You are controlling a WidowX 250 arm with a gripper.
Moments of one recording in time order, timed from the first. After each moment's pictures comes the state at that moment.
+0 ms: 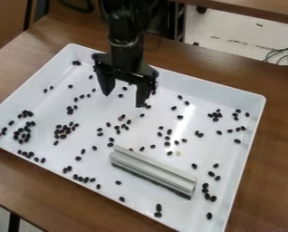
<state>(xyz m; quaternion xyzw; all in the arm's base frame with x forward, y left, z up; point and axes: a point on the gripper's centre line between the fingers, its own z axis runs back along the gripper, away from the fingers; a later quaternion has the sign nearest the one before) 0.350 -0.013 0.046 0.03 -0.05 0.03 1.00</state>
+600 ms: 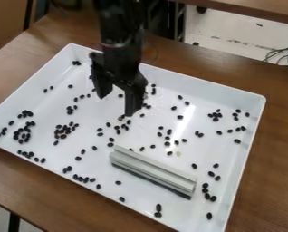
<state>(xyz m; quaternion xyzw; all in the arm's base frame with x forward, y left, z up) 0.324 -0.020 0.060 0.02 -0.02 -0.13 0.99</state>
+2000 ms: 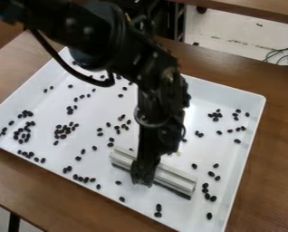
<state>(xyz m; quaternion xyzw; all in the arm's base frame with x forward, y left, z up) 0.261 -0.111 0.016 0.04 -0.01 -0.63 0.78</state>
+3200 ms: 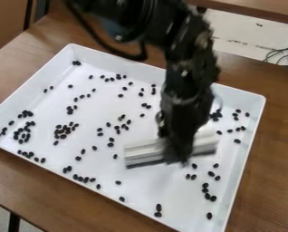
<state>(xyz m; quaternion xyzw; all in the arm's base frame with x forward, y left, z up) 0.289 -0.137 0.046 0.00 -0.02 -0.40 0.91</state>
